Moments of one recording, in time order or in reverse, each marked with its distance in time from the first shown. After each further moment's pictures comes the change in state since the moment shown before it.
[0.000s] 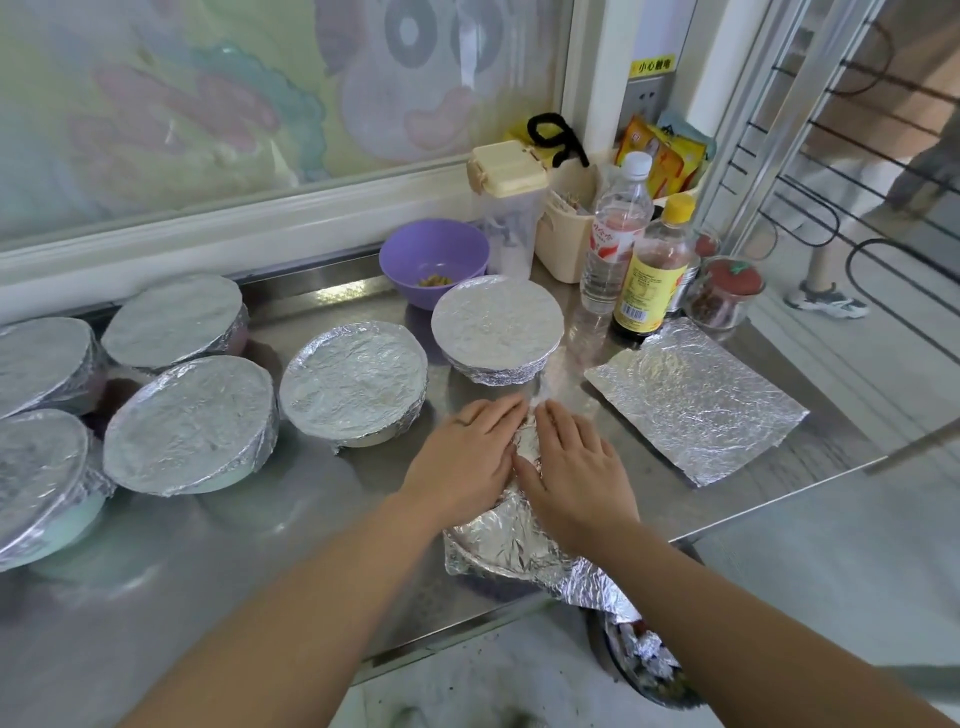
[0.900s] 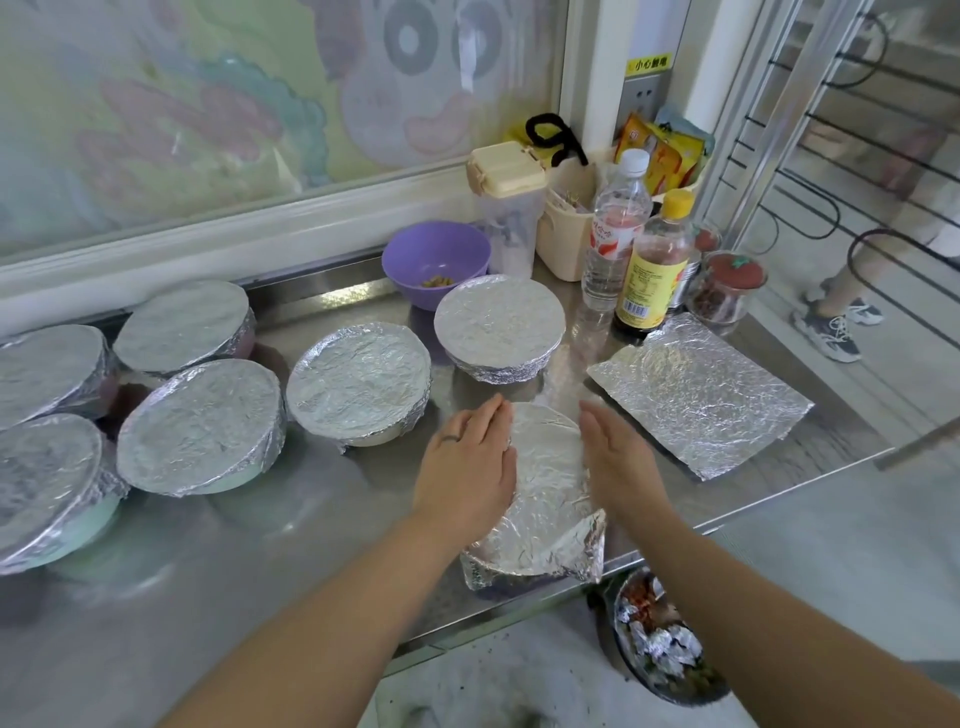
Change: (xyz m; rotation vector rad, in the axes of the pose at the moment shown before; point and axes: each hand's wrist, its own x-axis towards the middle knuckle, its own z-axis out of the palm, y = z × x) left_hand -0.016 0.020 0.001 0.068 -0.060 -0.281; right_hand -0.002 0.024 -0.011 0.825 0.168 0.296
